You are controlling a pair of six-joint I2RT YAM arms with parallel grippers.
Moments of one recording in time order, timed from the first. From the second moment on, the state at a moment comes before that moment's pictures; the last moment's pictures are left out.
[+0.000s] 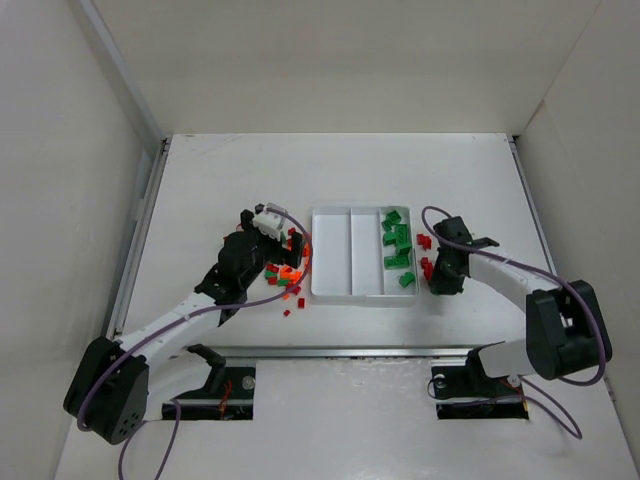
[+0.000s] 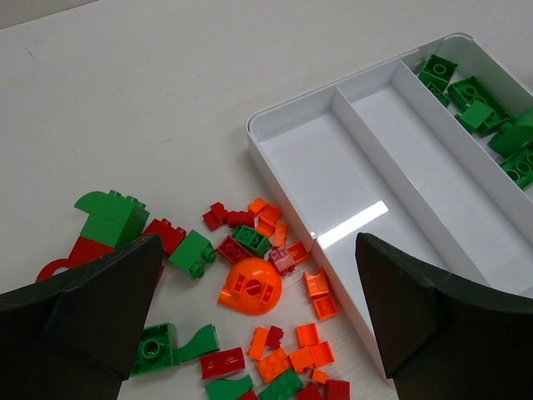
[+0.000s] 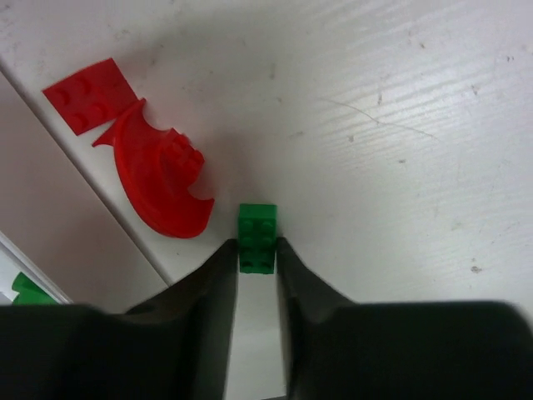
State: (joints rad) left arm -0.53 1.04 0.43 0.39 -0.03 -0.02; right arm 0.25 1.37 0.70 -0.62 0.15 0.64
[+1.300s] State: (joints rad) left arm -0.53 1.03 0.43 0.39 -0.05 -0.02; right arm 0.39 1.62 1.24 -0.53 0.04 0.22
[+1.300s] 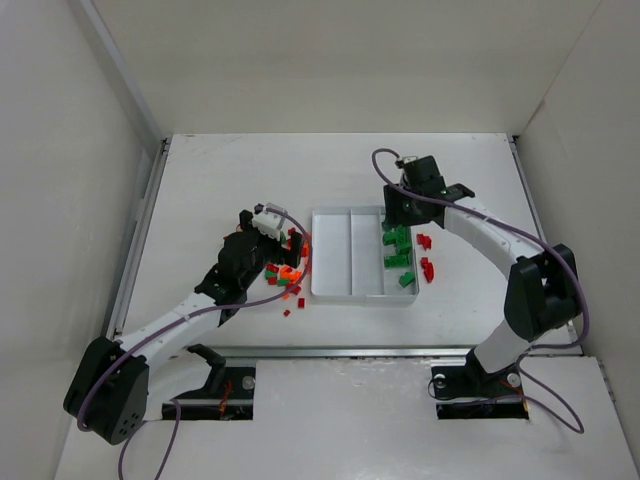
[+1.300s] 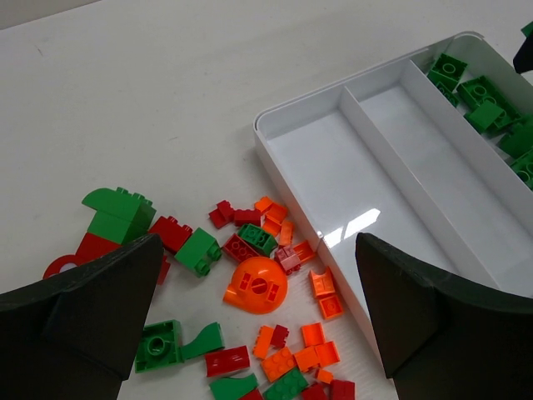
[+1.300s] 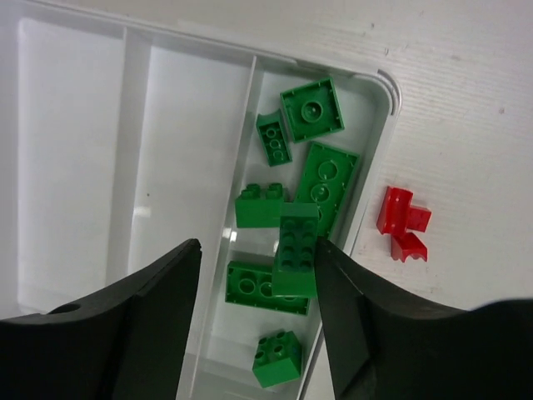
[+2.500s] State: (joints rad) left arm -0.51 1.05 0.43 0.40 -0.02 -0.01; right arm 0.10 1.74 1.17 -0.54 -0.12 0.25
